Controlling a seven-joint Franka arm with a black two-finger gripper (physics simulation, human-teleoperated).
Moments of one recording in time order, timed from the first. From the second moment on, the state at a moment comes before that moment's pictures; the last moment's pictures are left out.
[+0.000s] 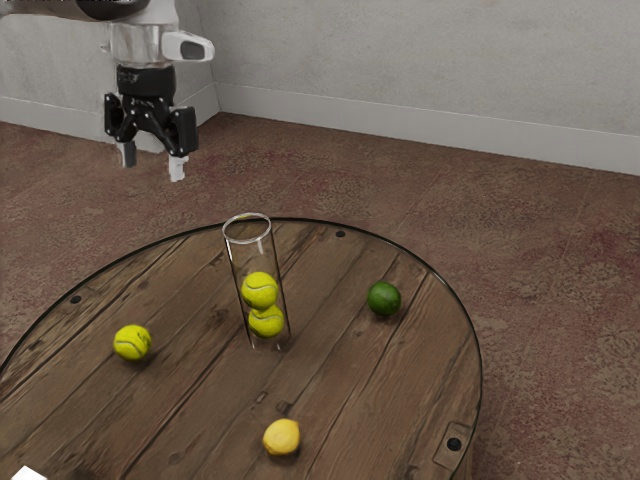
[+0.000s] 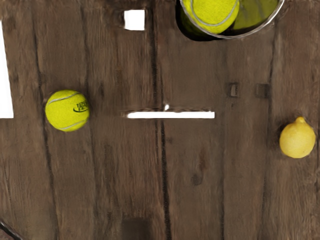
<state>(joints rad) -0.39 0.09 0.41 -1.38 0.02 1.22 0.03</state>
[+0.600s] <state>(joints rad) -0.15 -0.09 0.45 -2.34 0.00 2.01 0.07</state>
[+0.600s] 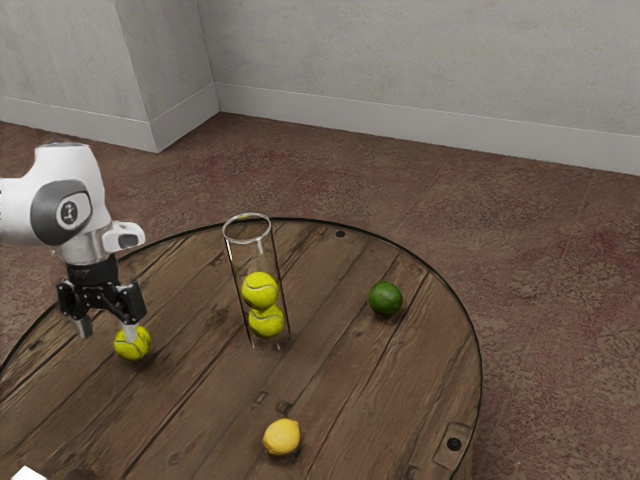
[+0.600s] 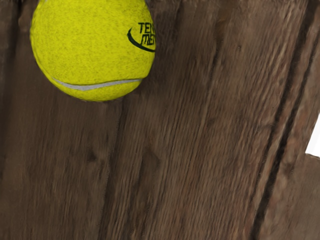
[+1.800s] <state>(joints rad) -0.13 0.19 0.46 -2.38 -0.17 2.53 0.25</state>
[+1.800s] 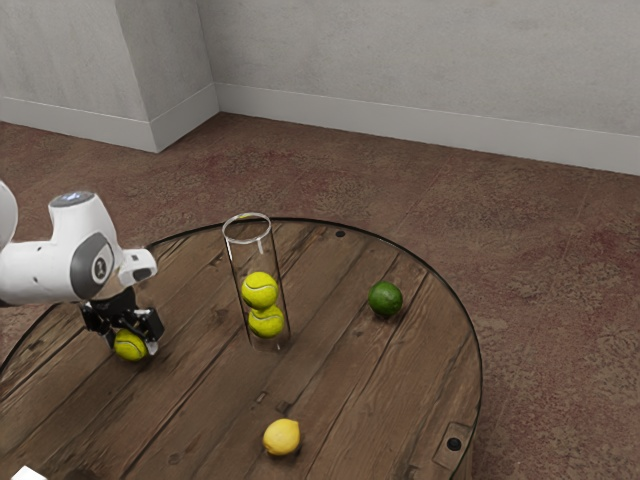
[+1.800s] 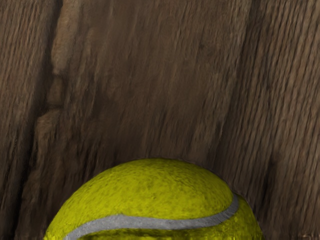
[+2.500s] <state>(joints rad) -0.20 0.07 0.46 -2.39 -0.16 2.52 0.27</state>
